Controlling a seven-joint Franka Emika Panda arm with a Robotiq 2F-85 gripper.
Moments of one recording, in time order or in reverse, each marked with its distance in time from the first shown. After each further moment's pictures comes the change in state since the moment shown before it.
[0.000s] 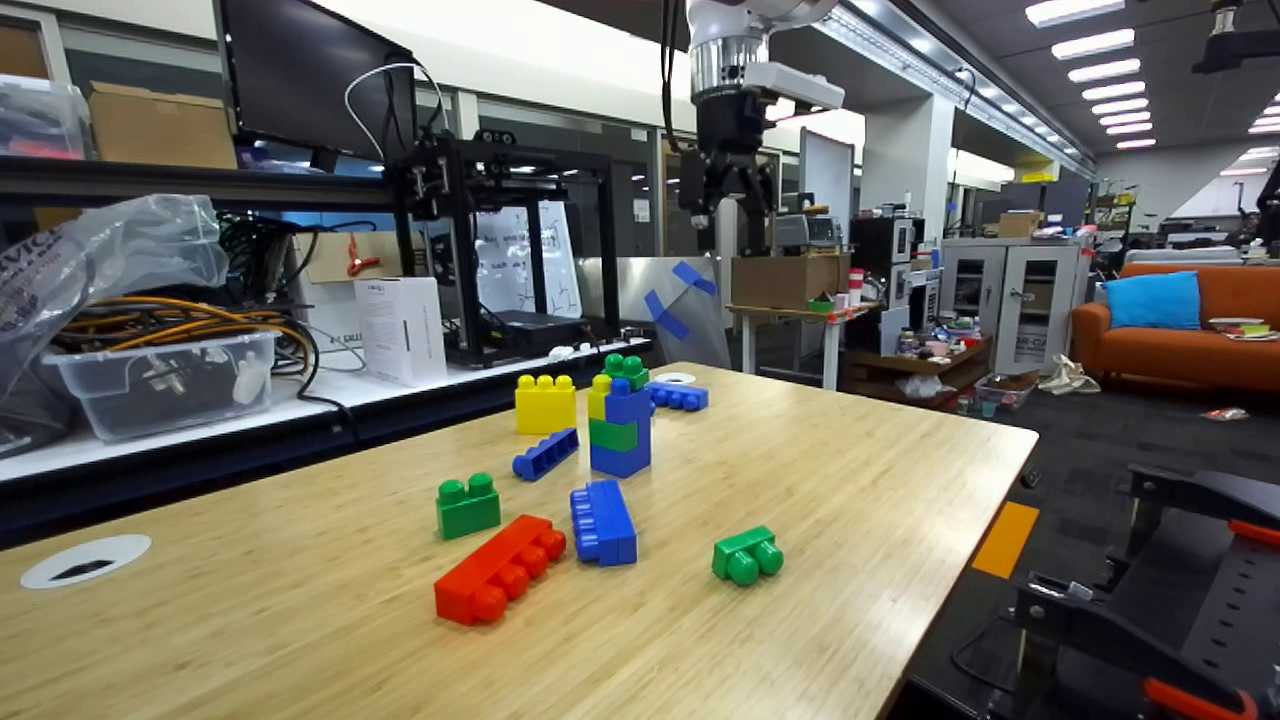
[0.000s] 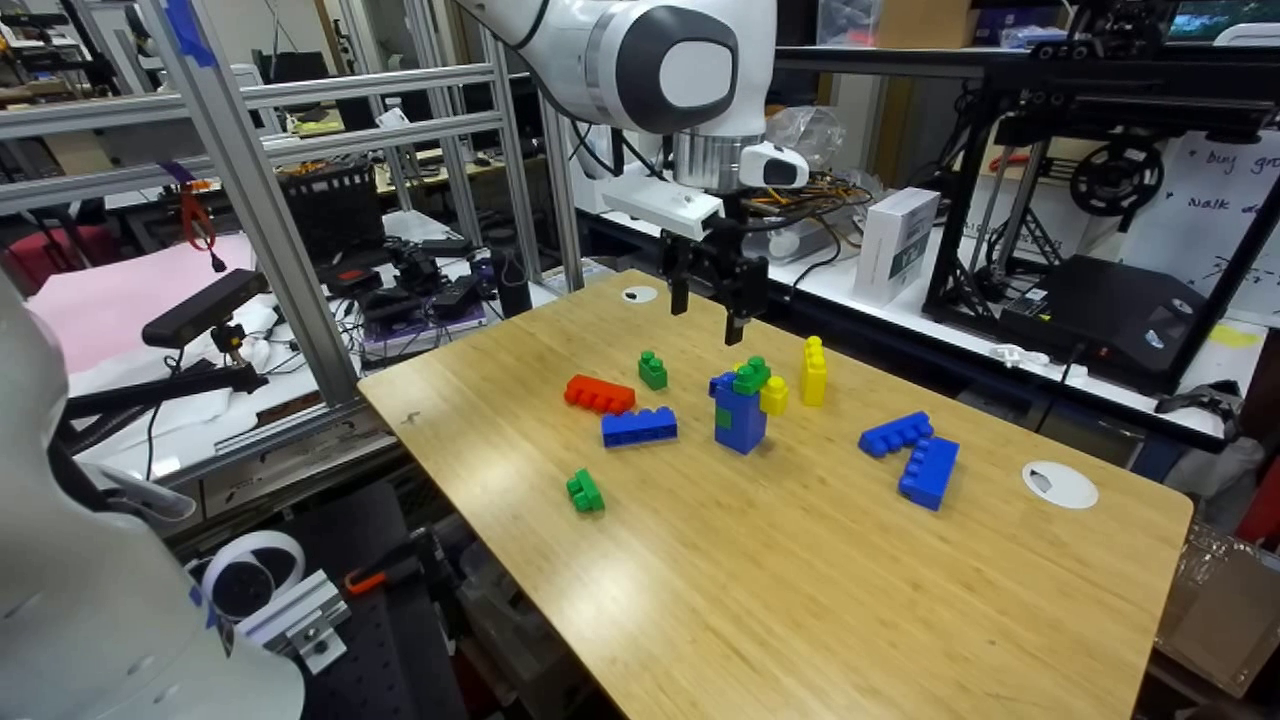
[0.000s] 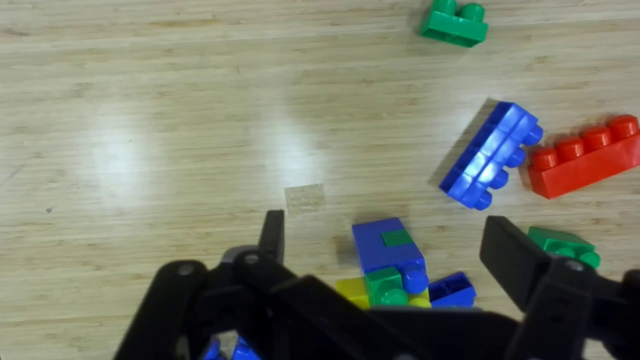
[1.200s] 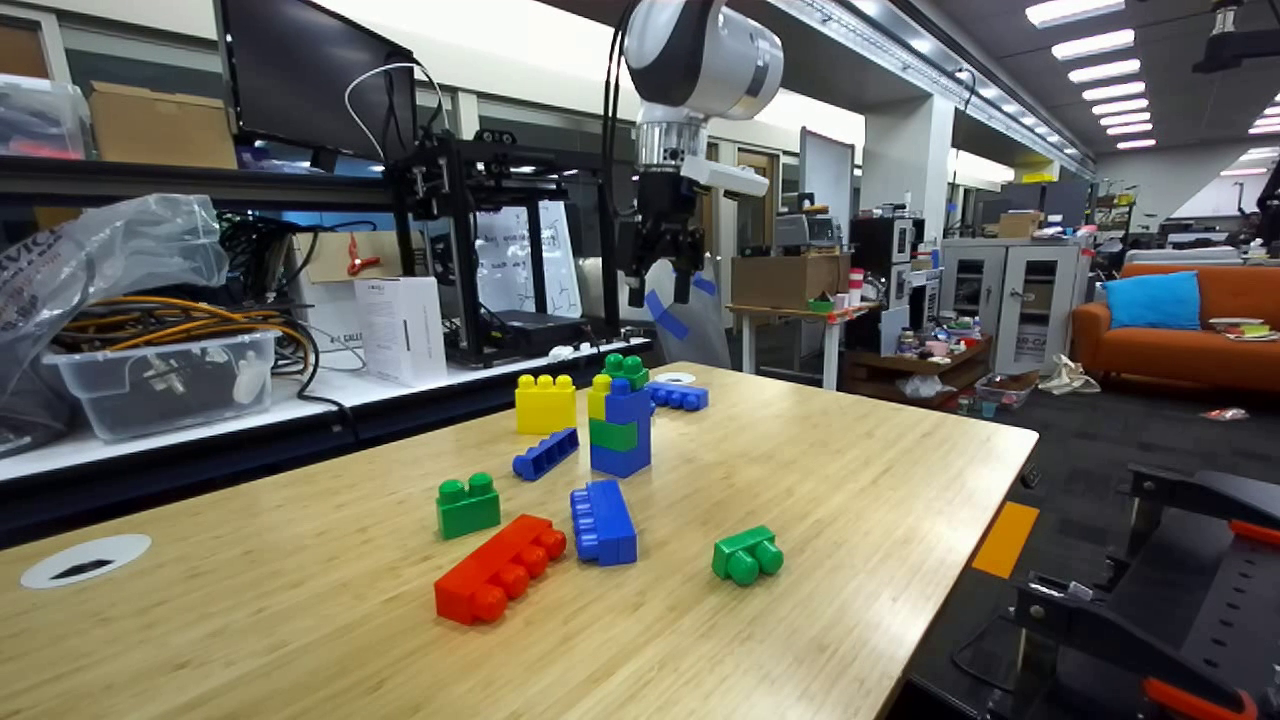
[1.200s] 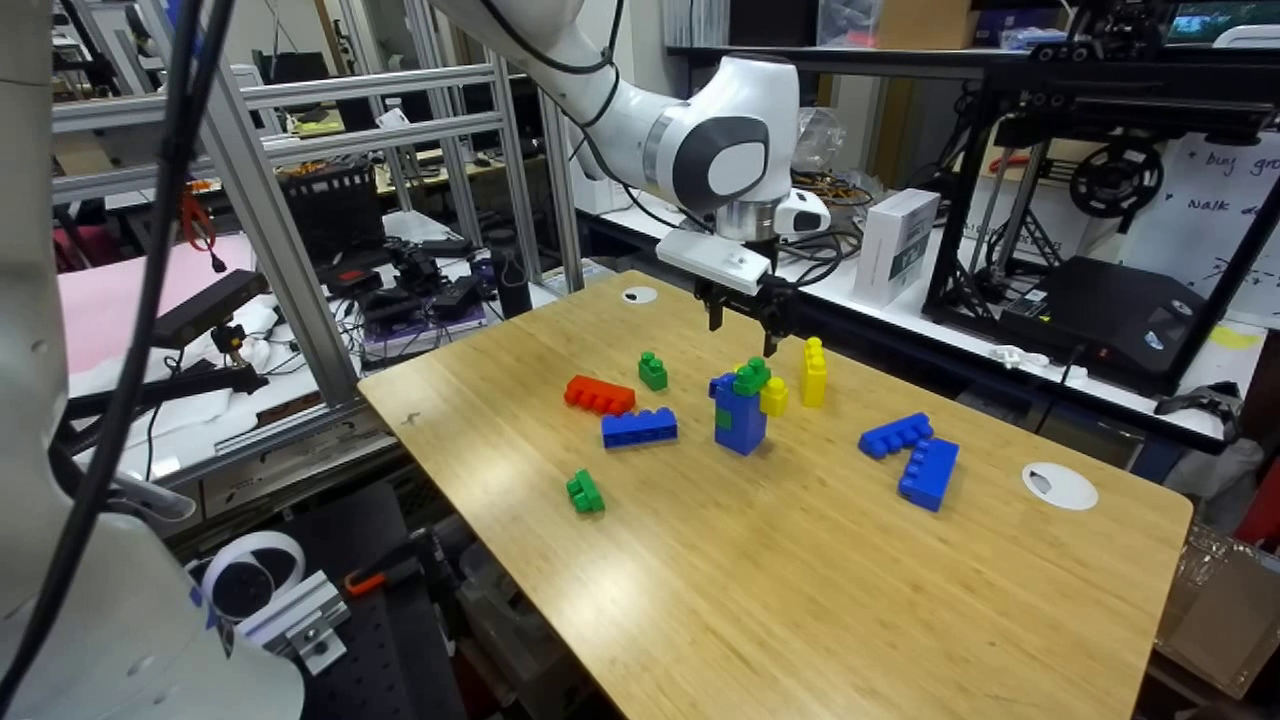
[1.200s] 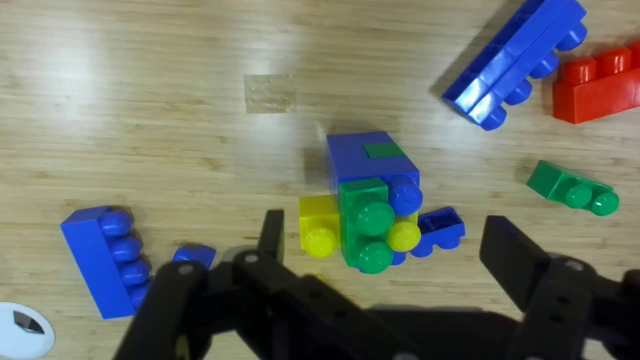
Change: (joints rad) arm 0.000 0.300 0.043 0.215 0.028 0.207 -0.106
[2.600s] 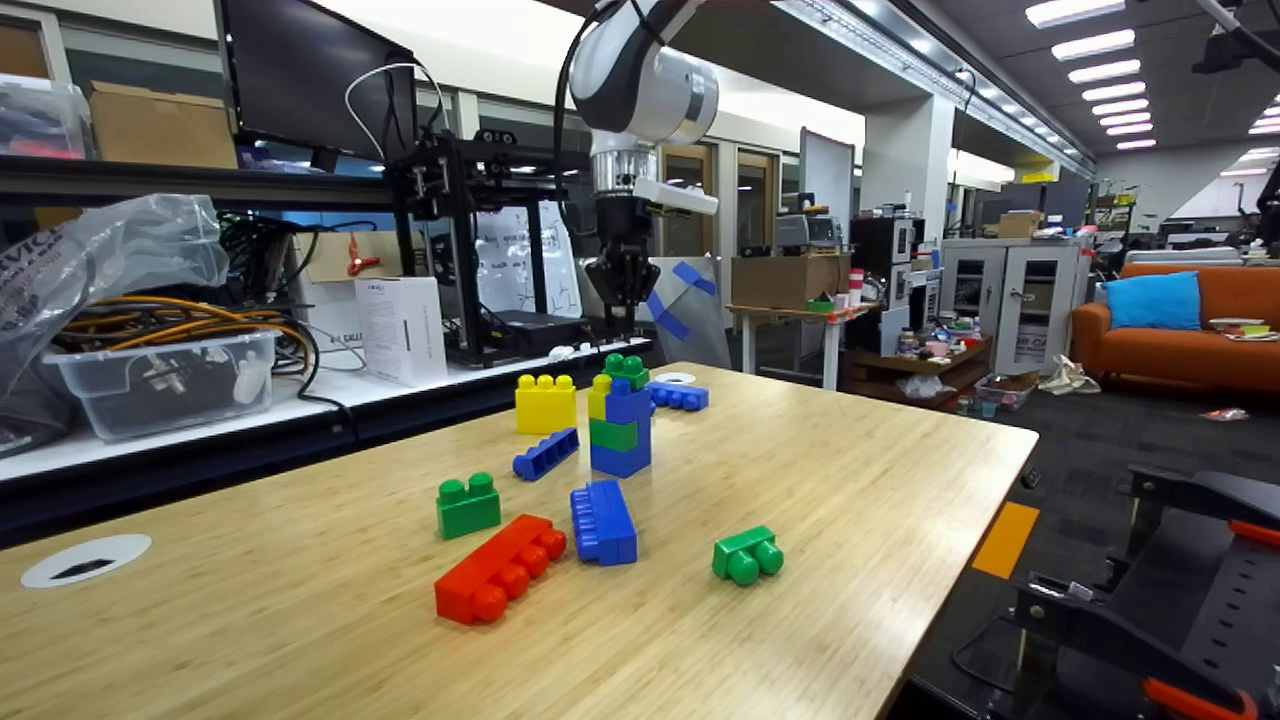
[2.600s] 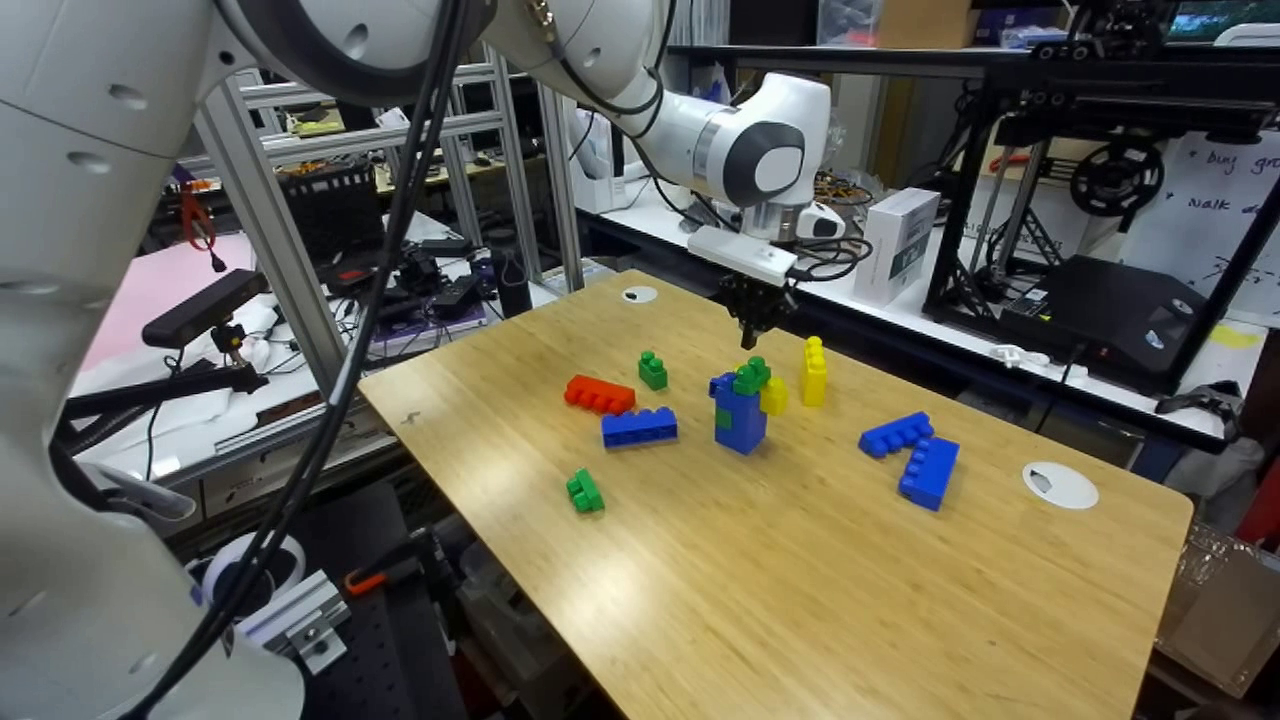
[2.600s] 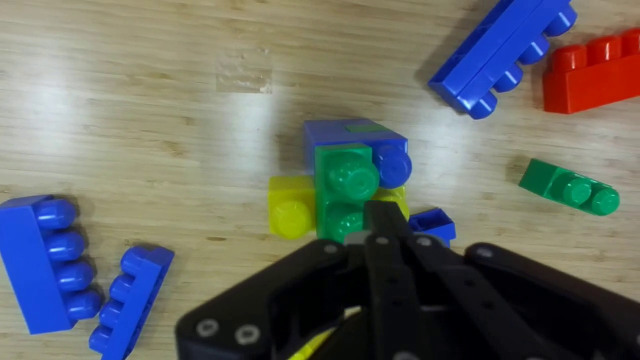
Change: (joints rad) arm 0.022 0.248 0.017 0.375 -0.018 -0.253 0.000
